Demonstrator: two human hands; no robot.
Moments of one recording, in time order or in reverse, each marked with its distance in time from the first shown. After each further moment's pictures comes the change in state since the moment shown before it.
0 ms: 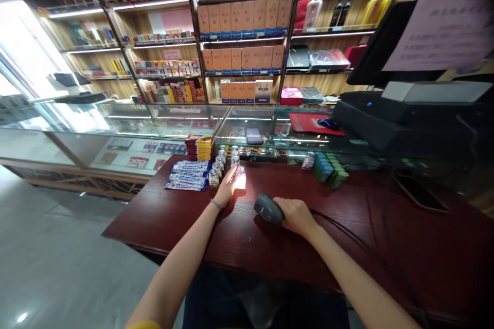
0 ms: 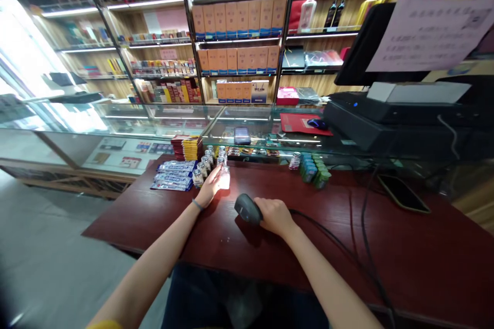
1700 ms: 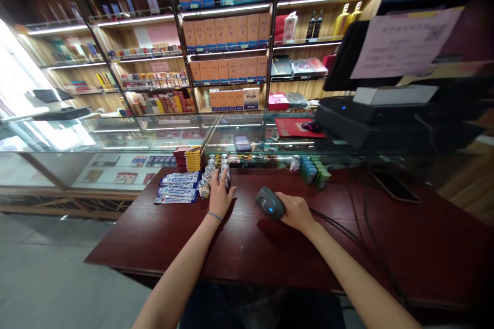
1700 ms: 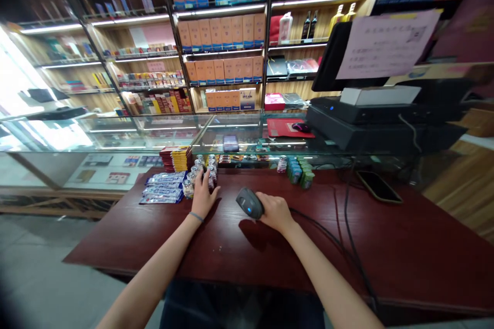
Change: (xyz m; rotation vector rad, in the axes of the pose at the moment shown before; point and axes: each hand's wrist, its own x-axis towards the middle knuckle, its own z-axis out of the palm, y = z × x) left_hand -0.006 0.019 0.017 0.920 0.218 0.468; right_hand -0.001 0.027 -0.019 0.039 0.127 0.140
